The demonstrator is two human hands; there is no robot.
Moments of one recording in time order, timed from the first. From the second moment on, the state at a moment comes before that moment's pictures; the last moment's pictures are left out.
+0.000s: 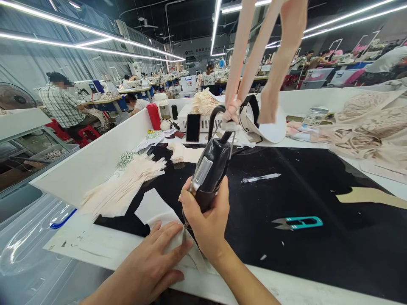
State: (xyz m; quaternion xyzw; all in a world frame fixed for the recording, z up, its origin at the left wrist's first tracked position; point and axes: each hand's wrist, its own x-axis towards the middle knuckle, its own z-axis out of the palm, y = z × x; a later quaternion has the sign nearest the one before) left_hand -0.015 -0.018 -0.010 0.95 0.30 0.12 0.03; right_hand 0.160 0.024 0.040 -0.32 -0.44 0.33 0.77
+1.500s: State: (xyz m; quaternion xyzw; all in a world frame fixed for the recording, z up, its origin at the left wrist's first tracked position) left_hand 0.025 0.014 0.015 0.88 0.48 -0.02 -0.06; right_hand 0.213 0.004 0.045 -0.30 -0.45 0.30 0.79
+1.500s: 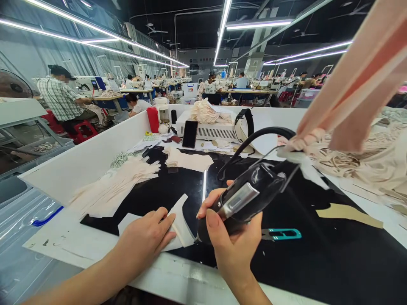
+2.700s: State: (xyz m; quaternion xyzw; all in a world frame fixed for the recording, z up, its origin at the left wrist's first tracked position) left_hand 0.028 0.011 -0.011 0.95 0.20 0.24 -0.02; right_hand 0.210 0.002 0.039 -0.31 -0.47 0.30 0.77
